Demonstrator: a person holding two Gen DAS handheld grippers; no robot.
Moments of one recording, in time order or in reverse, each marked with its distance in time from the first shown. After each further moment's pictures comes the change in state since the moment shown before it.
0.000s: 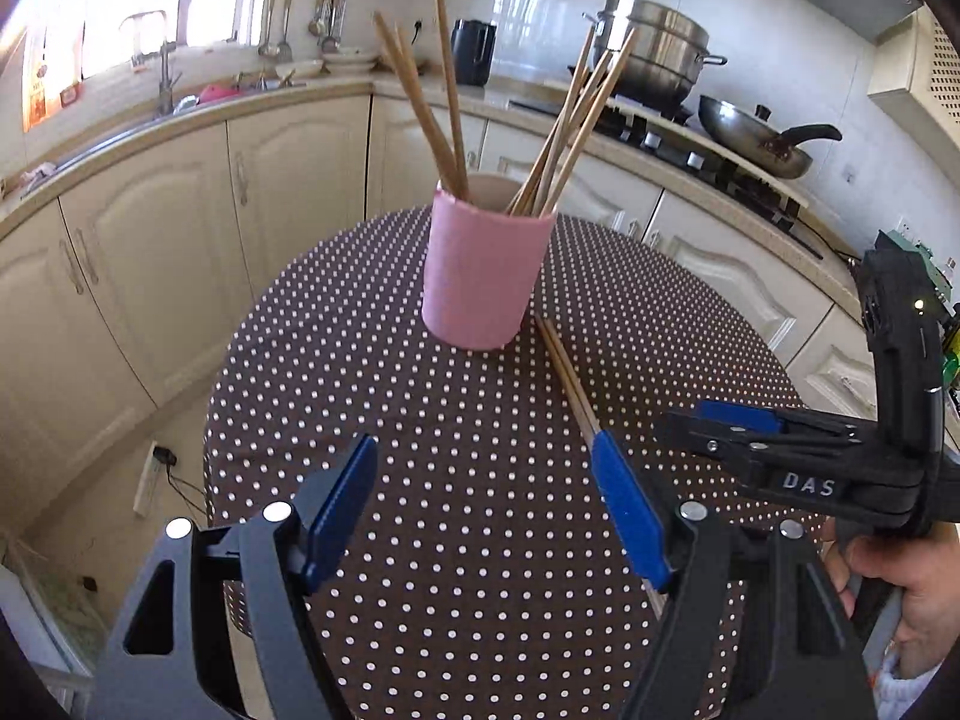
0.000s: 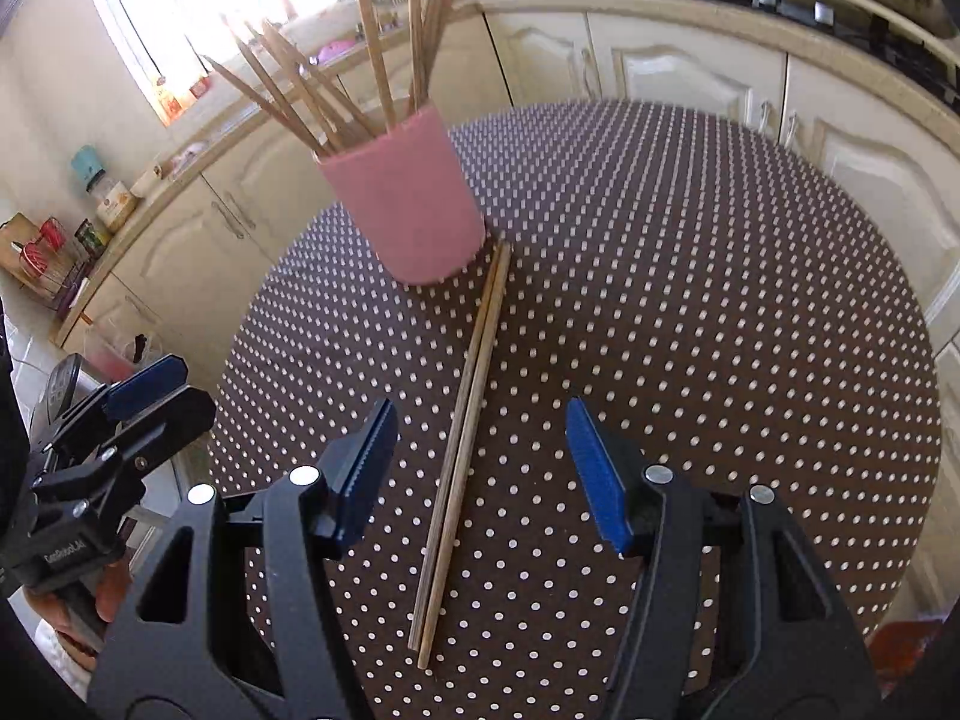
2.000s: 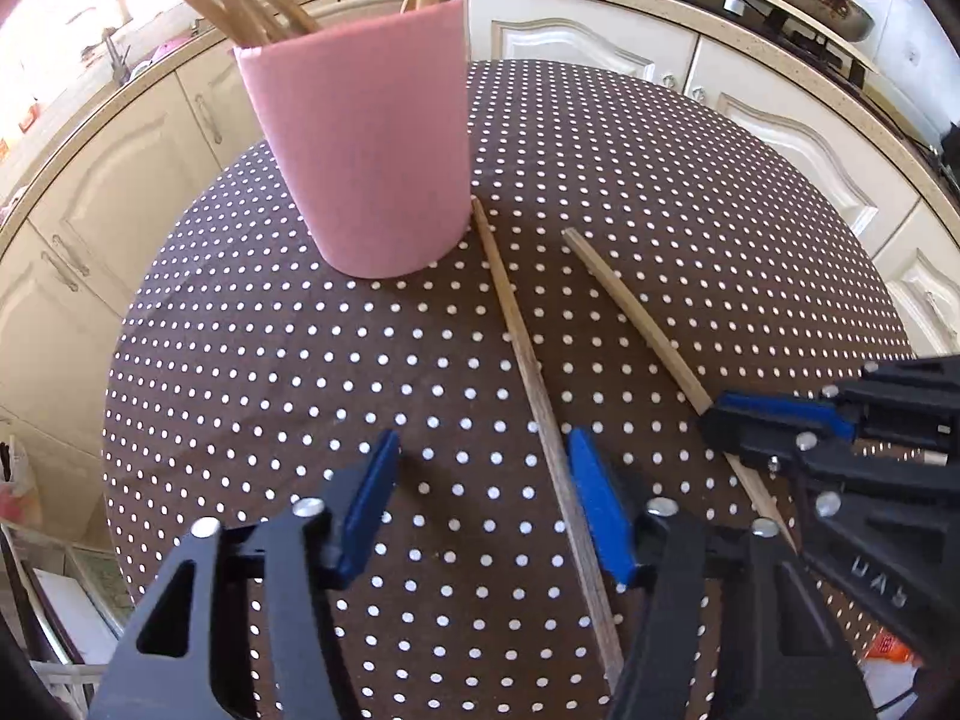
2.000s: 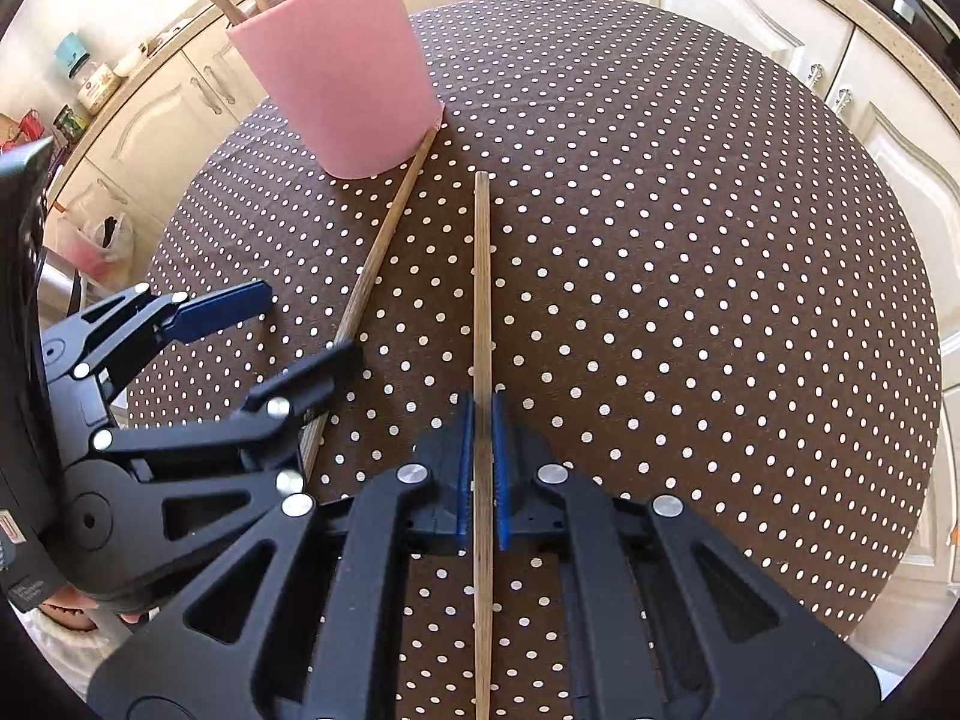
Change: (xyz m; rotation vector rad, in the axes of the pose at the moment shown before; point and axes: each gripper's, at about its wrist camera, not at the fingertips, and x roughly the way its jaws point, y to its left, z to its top) left arm 0.139 -0.080 0.024 0.102 0.300 0.171; right arm 0.049 -0.027 0.040 -0.153 0.243 -0.048
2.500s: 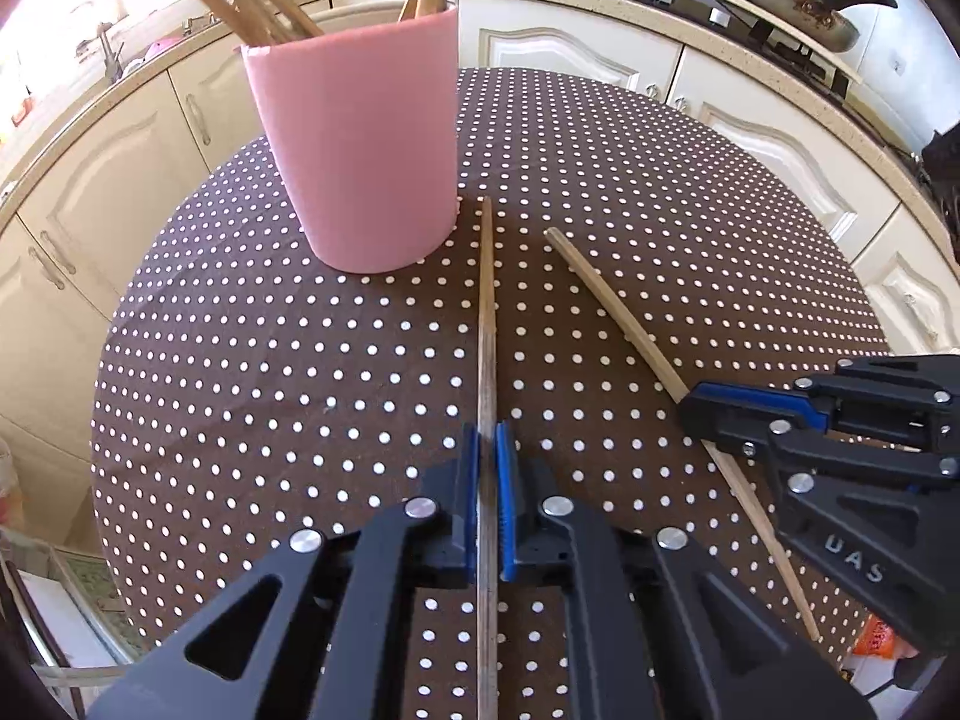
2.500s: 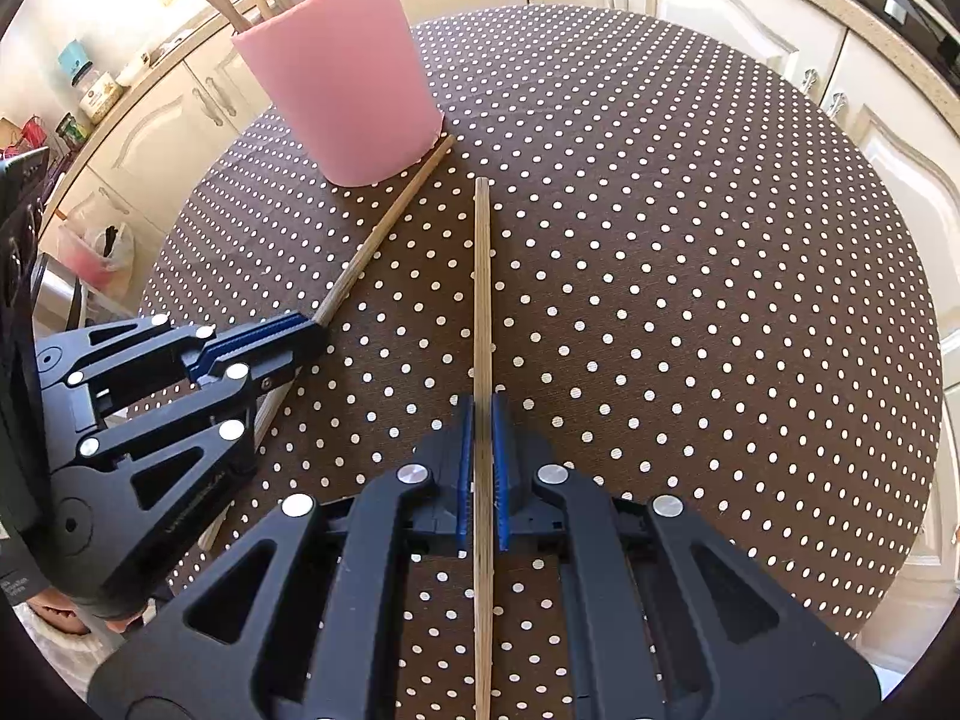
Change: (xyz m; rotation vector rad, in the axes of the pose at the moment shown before) left arm -0.004 0.002 -0.011 -0.004 -0.025 -0.076; right arm 0.003 0.009 -0.014 0.014 -0.060 -0.016
